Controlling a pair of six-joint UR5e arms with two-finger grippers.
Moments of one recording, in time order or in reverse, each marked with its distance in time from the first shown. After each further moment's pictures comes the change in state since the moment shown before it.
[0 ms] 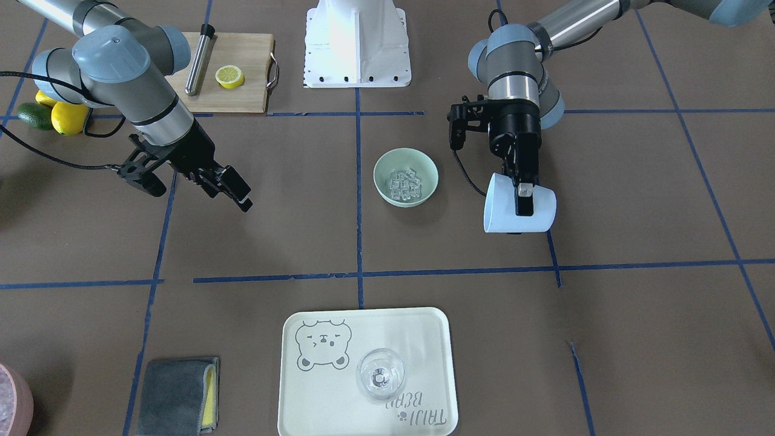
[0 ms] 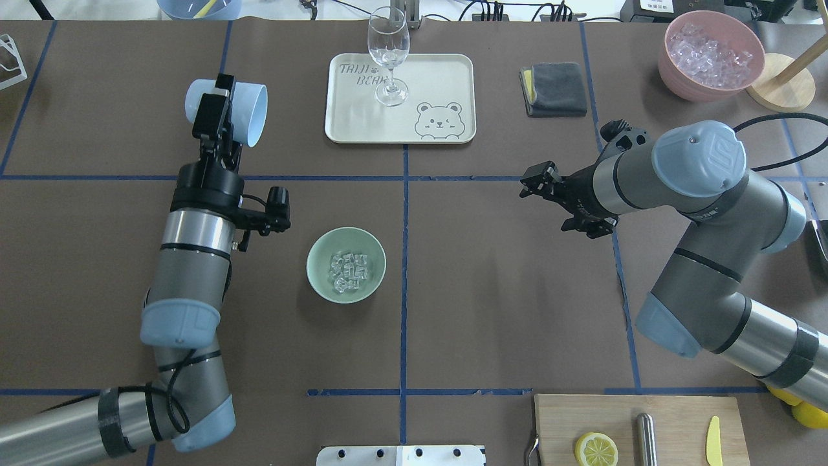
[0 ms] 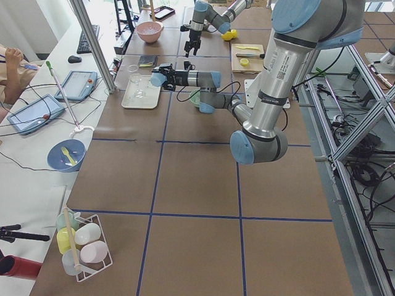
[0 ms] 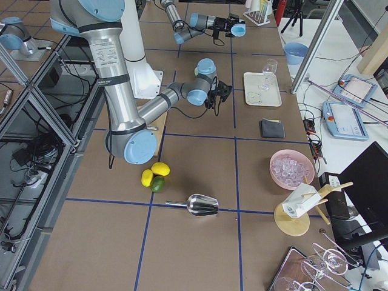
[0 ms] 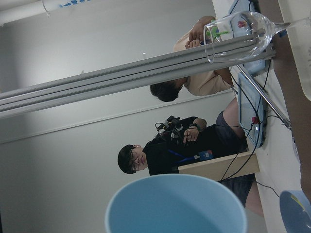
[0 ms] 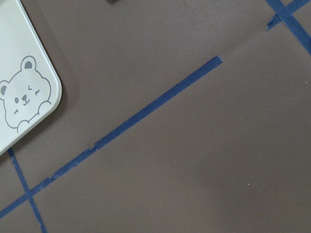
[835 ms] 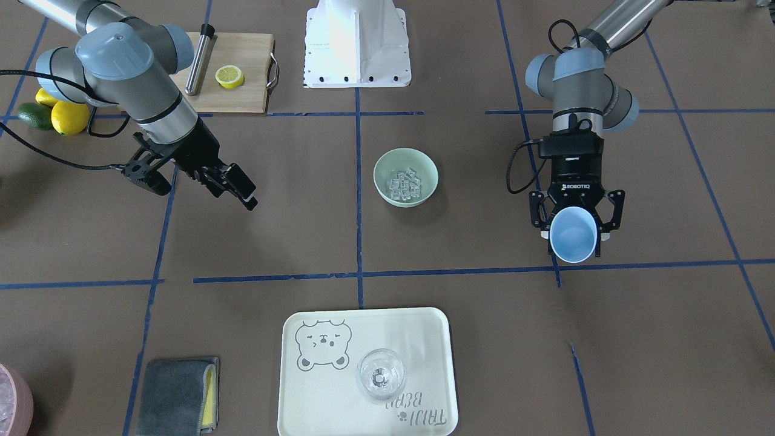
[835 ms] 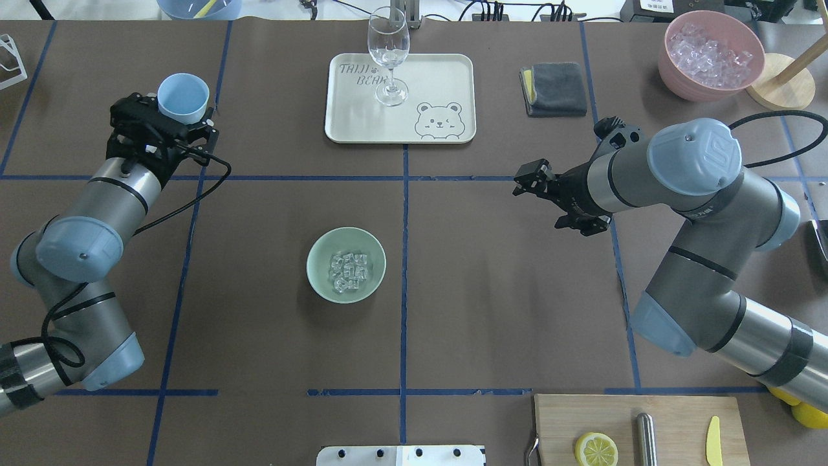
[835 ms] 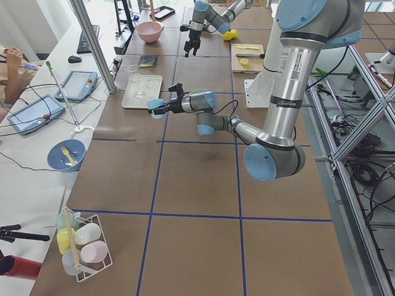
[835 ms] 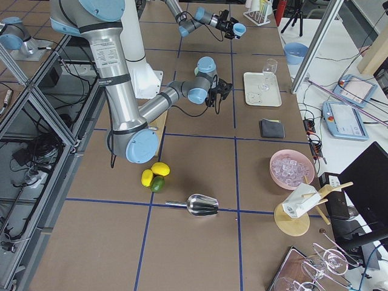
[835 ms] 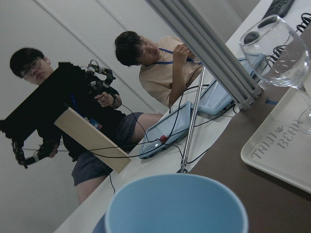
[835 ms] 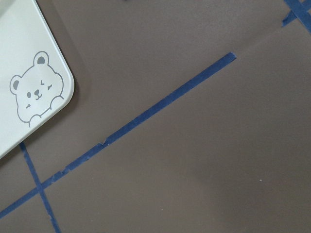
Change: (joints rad) left arm -0.063 0.246 -0.016 0.032 -0.203 -1.394; right arm -0.002 0.011 0.002 0.002 -0.001 -0.006
